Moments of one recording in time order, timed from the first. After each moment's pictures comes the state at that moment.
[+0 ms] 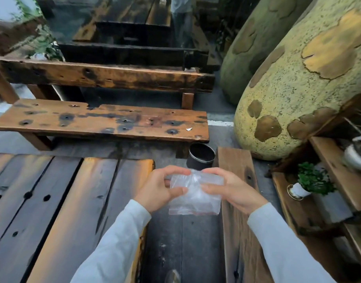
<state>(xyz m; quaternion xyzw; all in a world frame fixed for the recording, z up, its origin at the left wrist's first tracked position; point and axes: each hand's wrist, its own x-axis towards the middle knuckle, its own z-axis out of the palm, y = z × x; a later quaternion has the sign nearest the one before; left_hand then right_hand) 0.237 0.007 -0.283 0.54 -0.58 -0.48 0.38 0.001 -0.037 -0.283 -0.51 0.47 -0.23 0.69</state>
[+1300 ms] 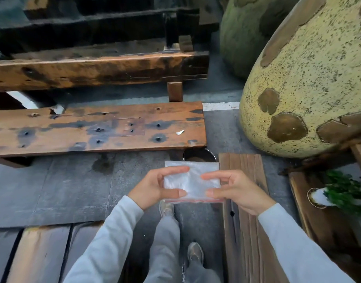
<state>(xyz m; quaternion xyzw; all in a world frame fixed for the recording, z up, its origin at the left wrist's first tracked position) 0.188 -0.385 -0.371 0.52 -0.49 -0.63 0.30 -0.070 -0.403 -0.371 -0.47 0.50 -0.23 0.69</state>
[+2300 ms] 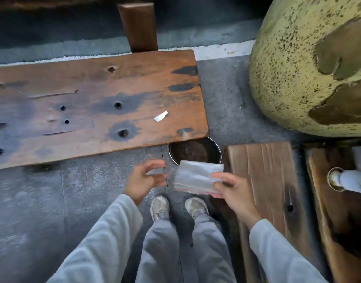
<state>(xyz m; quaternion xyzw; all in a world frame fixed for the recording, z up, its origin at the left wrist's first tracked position) 0.226 -0.650 -0.775 0.63 -0.23 -0.71 0.23 -0.026 -0.602 -0.742 -0.24 0.78 -0.21 0.54</state>
